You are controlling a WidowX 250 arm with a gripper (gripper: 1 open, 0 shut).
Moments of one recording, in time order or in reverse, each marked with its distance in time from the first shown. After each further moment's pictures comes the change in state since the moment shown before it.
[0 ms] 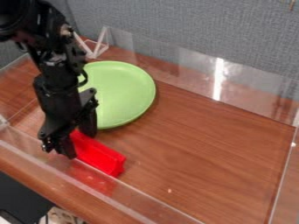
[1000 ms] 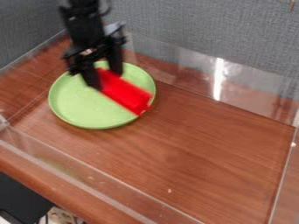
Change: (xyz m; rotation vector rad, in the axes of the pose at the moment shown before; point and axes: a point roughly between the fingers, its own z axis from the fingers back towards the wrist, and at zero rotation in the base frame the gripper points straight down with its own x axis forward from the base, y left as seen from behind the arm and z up) arm -0.027 -0.079 0.073 -0.049 0.152 -0.234
